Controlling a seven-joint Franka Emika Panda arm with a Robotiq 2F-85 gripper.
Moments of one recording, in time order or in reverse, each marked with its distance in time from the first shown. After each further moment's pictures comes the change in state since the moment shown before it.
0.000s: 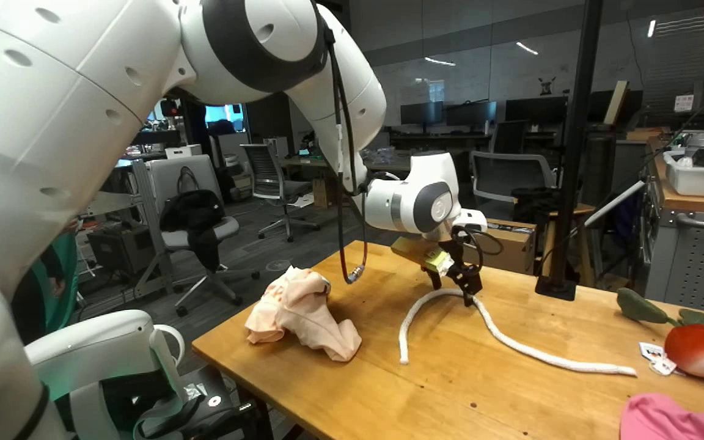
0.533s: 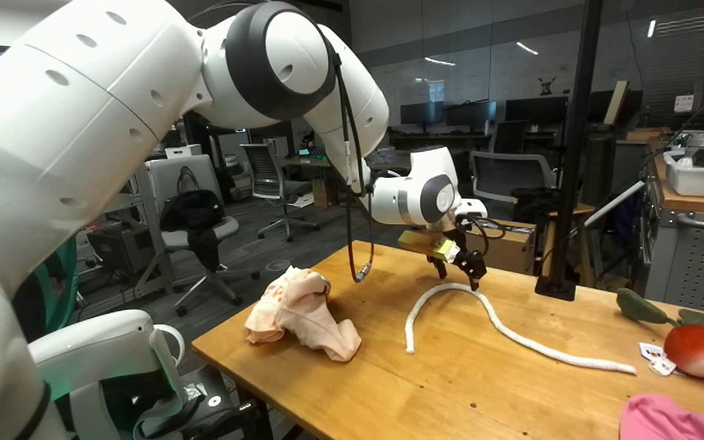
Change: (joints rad) arm 0.036 0.098 -0.014 0.184 -0.048 -0.042 0.009
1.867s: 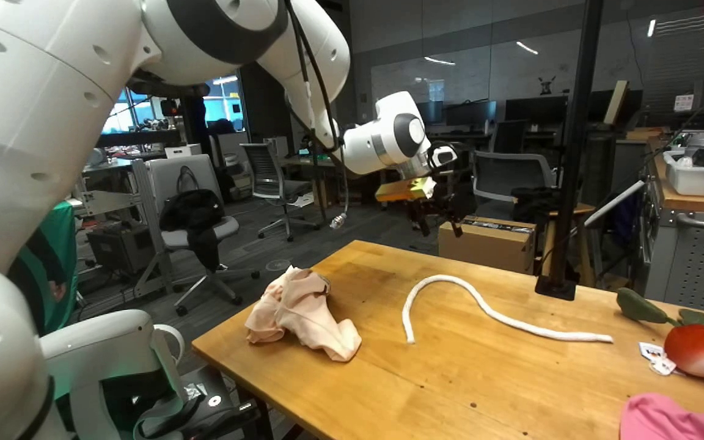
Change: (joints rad) arm 0.125 -0.212 -0.039 -0.037 -0.176 -0.215 0.060
